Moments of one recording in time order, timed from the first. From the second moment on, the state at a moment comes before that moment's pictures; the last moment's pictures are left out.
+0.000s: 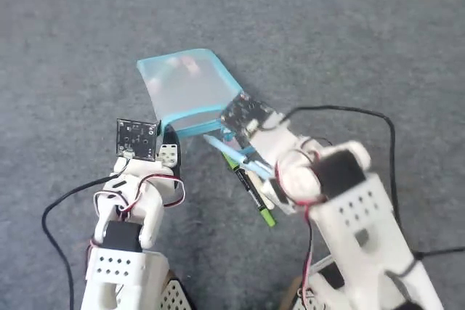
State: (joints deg) left arm 0.1 -80.4 87.3 32.9 3.5; right arm -32.7 -37.4 21.2 95.8 21.0
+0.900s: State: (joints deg) left arm 0.1 -80.4 87.3 32.9 2.7; right arm -33.0 -49.6 15.0 100.7 19.5
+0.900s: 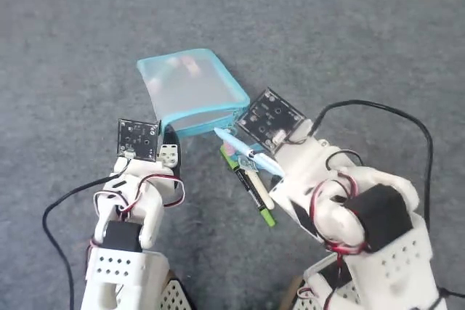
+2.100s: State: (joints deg) left arm 0.1 -80.4 87.3 32.9 2.6; right arm -39.5 11.0 -22.4 87.1 3.6
